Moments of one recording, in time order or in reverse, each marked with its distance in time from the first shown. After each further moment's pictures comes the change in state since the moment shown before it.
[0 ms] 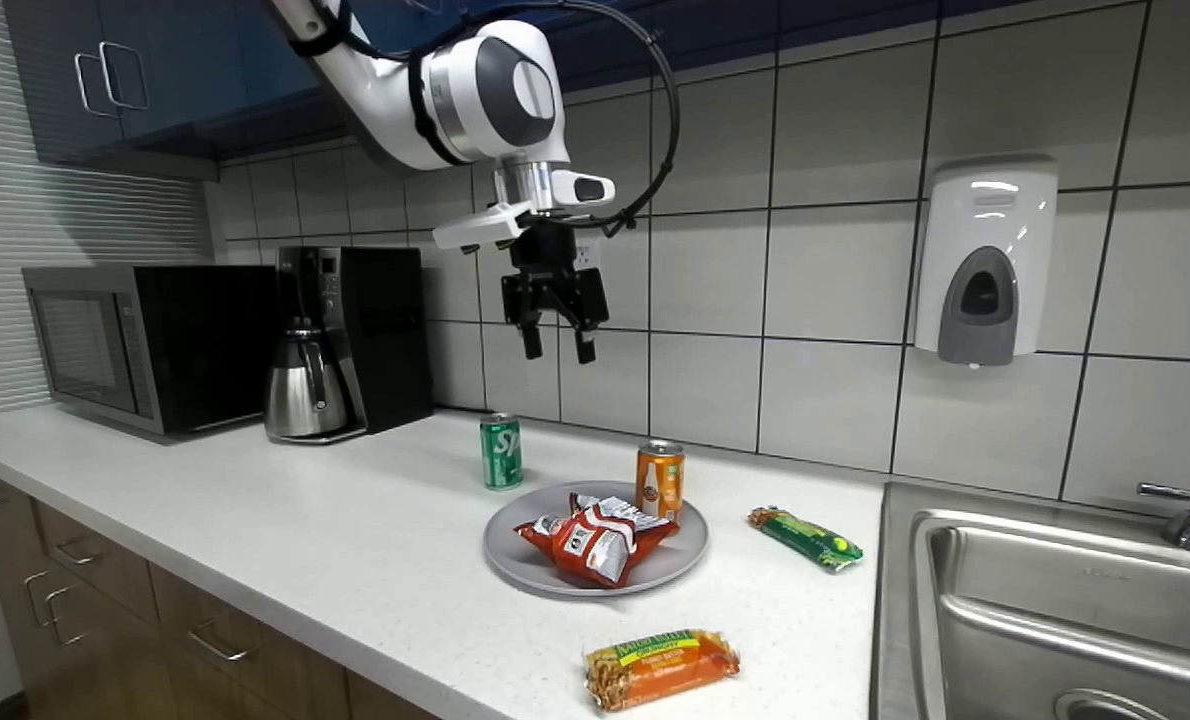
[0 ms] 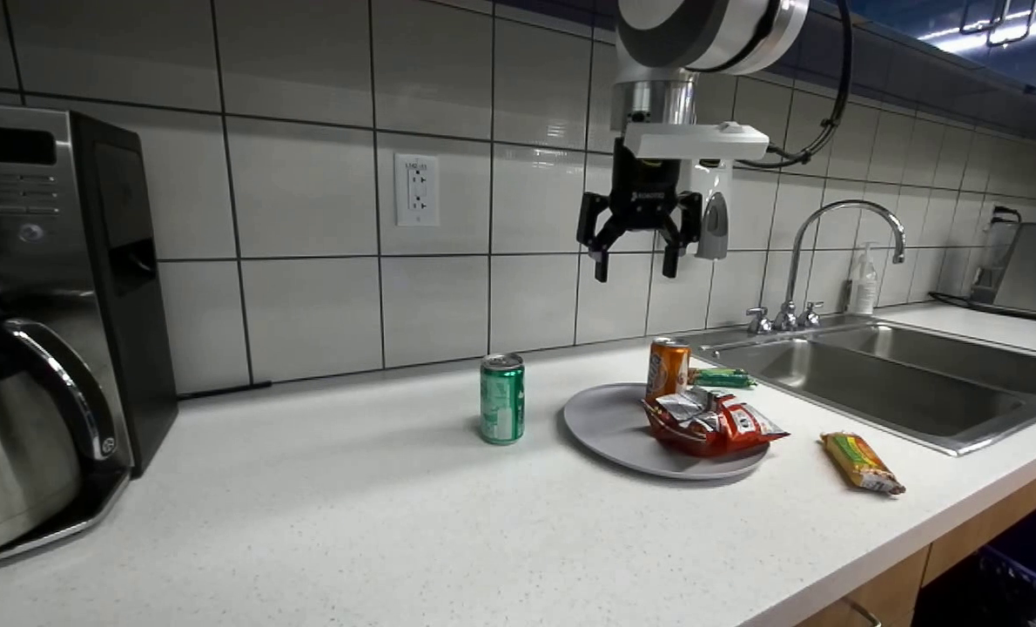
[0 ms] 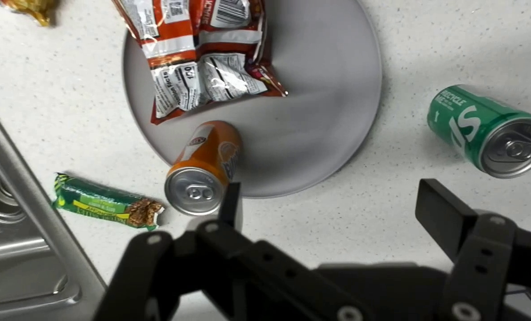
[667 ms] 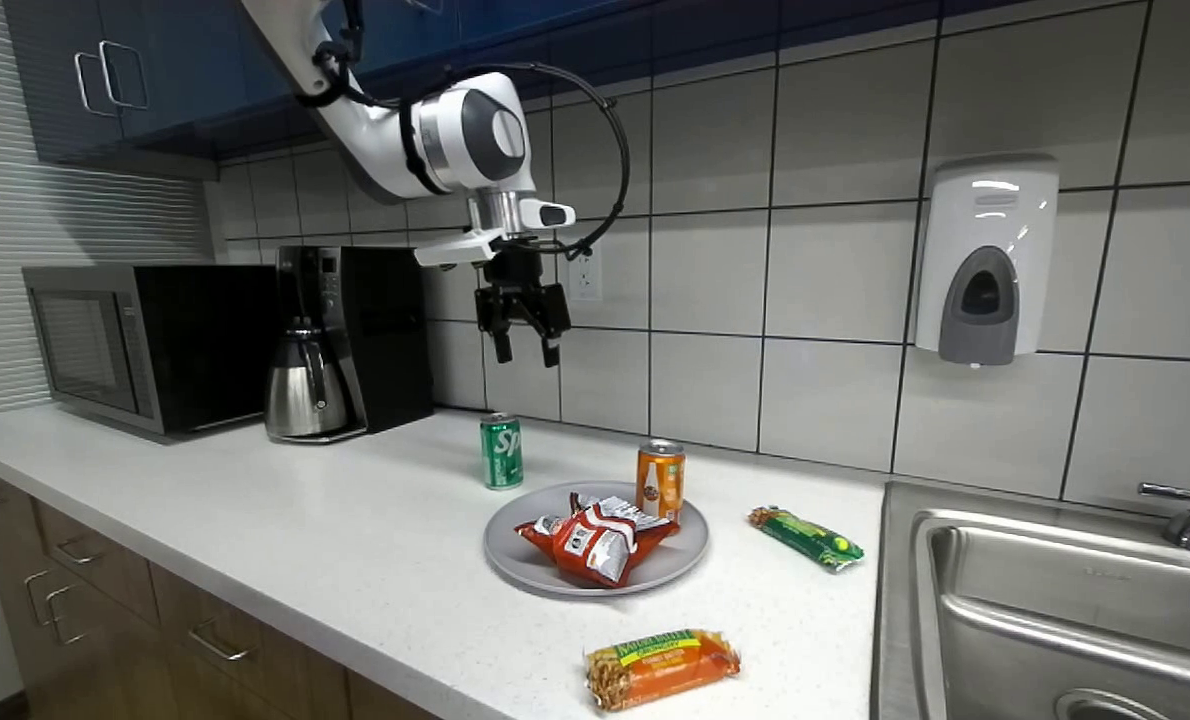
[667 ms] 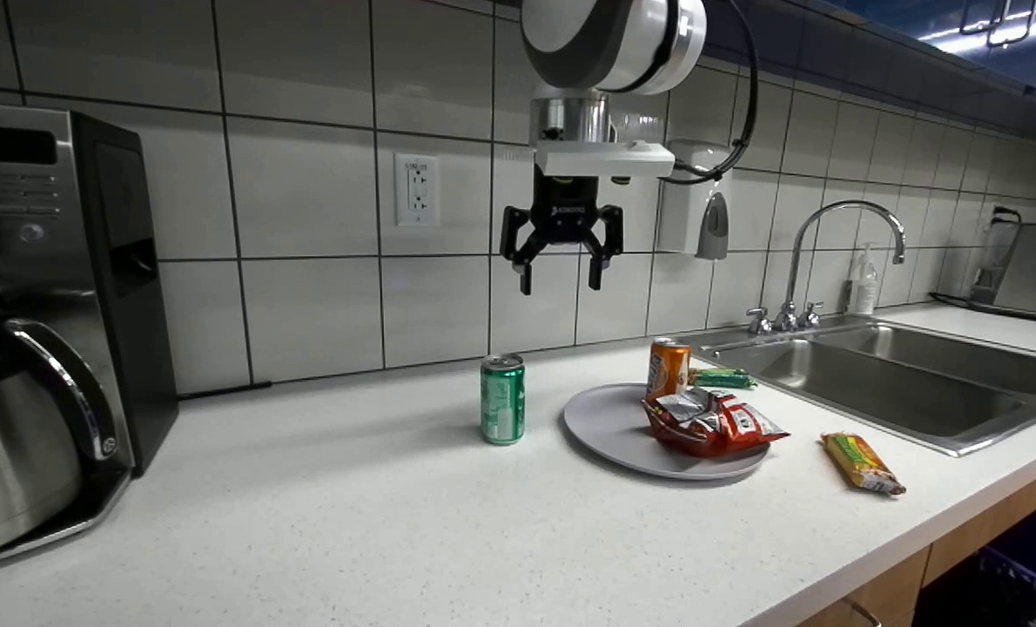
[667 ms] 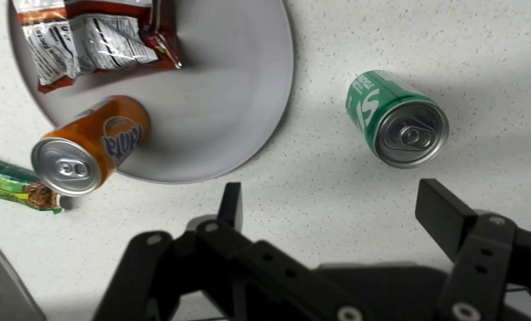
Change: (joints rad) arm 0.104 0.180 0.011 0.218 0.004 -0.046 0.051
